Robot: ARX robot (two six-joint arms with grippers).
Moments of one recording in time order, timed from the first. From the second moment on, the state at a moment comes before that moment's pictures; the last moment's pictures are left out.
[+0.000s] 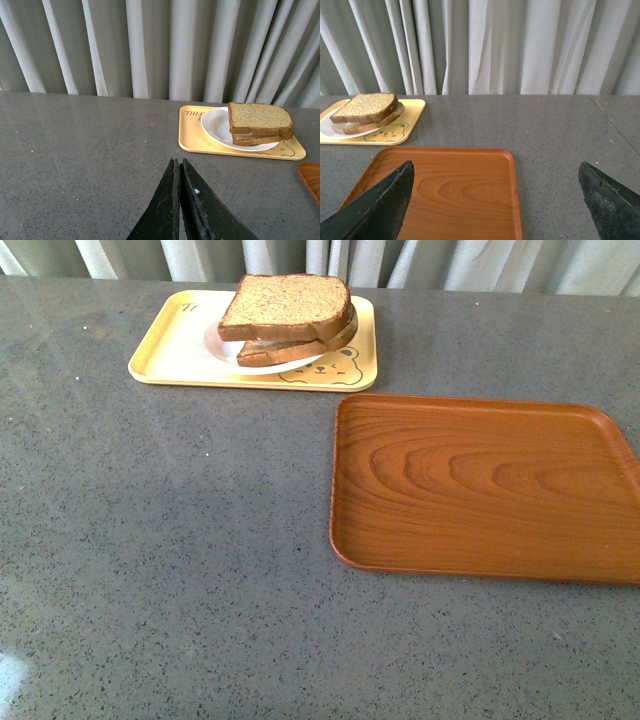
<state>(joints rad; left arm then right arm) 0.00 0.21 0.02 0.21 0.00 -0.01 0.00 0.01 0.02 0.00 0.00 0.00</state>
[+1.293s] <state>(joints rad) 0.00 0.02 0.02 0.00 0.00 -0.01 0.00 0.00 0.02 0.00 0.00 0.00</state>
